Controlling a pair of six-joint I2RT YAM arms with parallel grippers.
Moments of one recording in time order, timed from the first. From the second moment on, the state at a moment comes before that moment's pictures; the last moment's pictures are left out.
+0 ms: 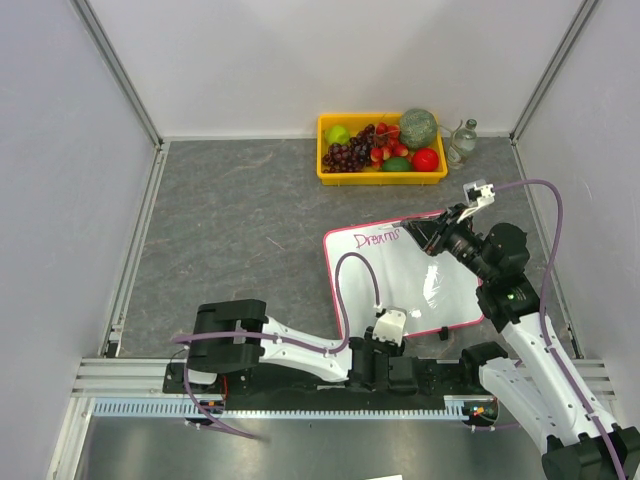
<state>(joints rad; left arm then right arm) -1.62 1.92 1.19 -0.41 -0.60 -1.19 0.25 0.71 0.62 0.06 -0.43 0.47</state>
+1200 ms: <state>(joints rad) -1.58 1.95 1.27 -0.51 -0.54 -1.28 0.25 0.71 0.60 0.05 -0.43 0.47</state>
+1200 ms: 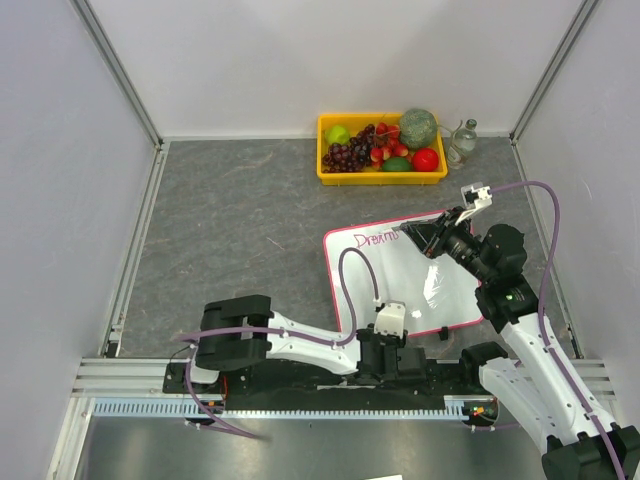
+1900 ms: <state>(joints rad) -1.62 2.02 1.36 -0.77 -0.74 -1.33 0.25 0.70 0.60 0.05 -0.43 0.47</state>
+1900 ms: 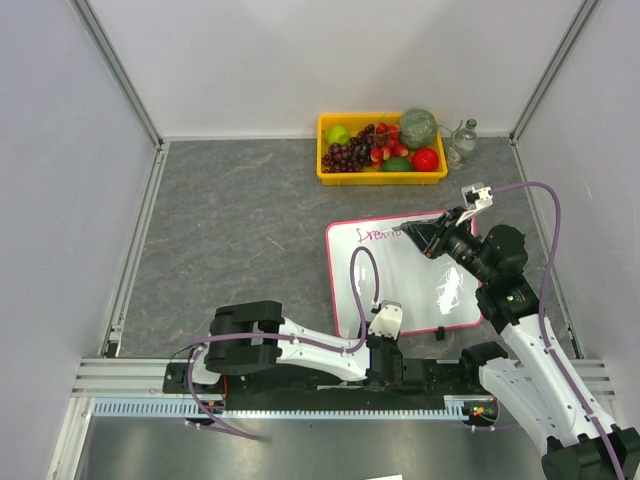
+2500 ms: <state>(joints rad) -1.56 2.02 1.32 -0.63 -0.78 -1.30 0.25 0.69 0.60 0.05 -0.44 0.47</state>
